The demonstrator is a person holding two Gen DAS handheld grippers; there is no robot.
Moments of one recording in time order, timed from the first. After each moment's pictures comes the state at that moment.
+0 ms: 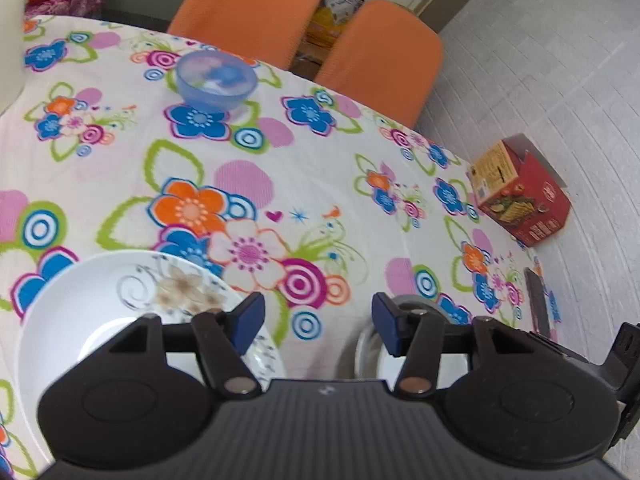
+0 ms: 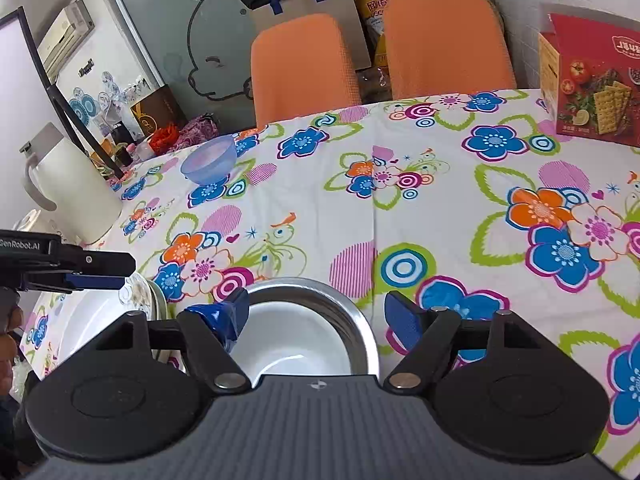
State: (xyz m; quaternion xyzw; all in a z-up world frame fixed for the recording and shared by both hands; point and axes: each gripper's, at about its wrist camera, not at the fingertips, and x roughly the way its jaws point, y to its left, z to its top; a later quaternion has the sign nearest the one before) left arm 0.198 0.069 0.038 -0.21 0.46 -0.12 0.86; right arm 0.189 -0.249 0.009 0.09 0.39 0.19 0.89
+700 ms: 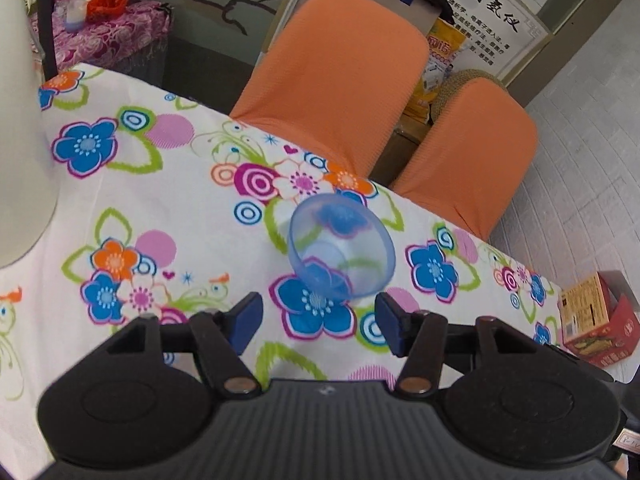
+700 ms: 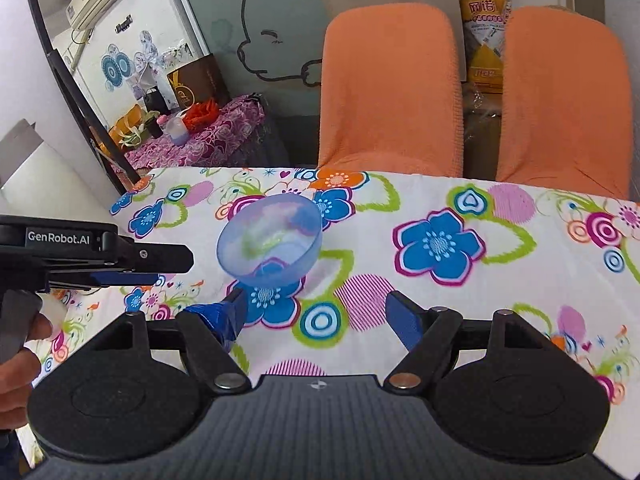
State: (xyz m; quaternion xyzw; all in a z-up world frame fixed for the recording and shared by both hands) left arm 0.365 0.177 0.032 -0.24 0.42 -0.01 0.87; right arm 0.380 -0.074 0.008 0.02 0.40 0.27 0.87
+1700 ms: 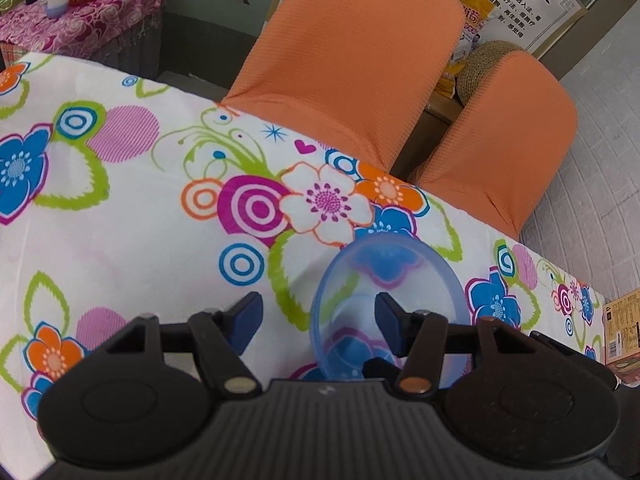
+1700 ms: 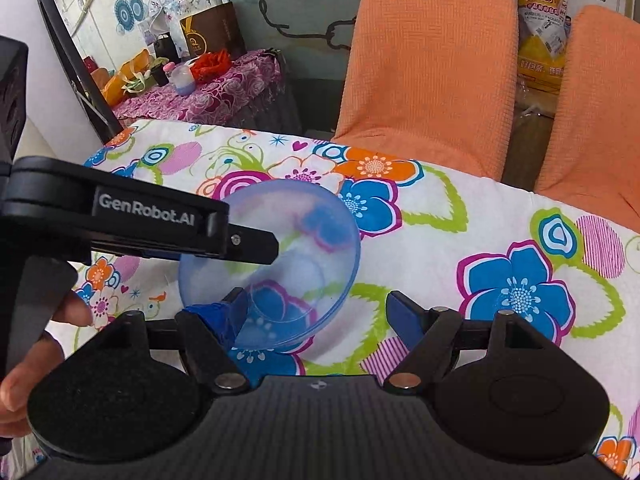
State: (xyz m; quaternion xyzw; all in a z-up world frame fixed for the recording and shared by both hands) left arm 0.460 0.185 -0.027 -0.22 0.47 -0.01 0.85; right arm 0.433 -0.010 -0.032 -0.05 0.43 0.29 0.85
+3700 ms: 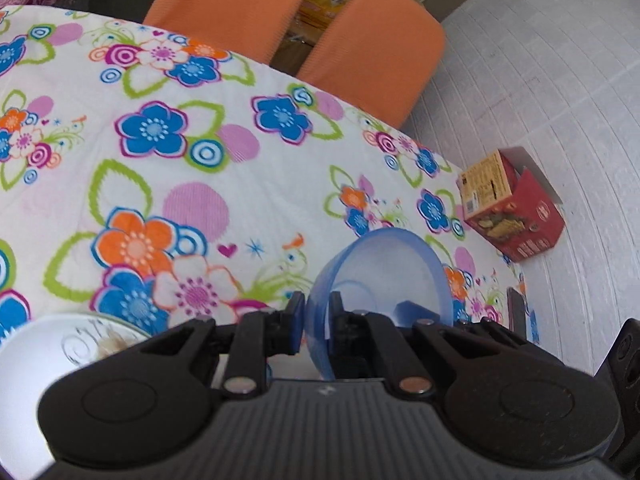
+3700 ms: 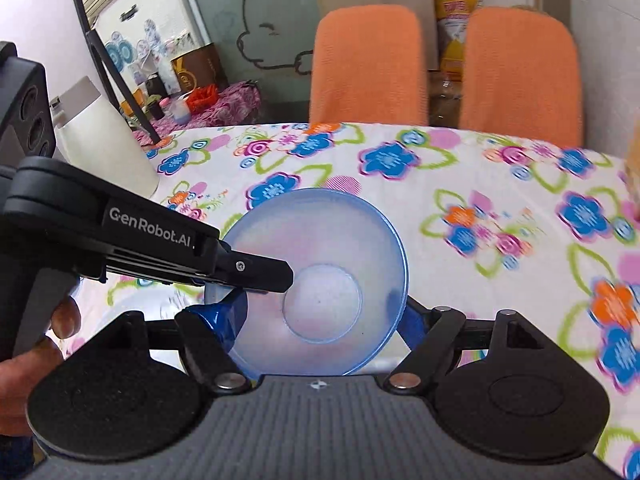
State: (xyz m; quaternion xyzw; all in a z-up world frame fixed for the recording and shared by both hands) left arm 0.256 0.027 0.054 -0.24 0.49 -0.14 0.82; right arm 0.214 -0.166 0.043 0.01 0.41 0.24 0.88
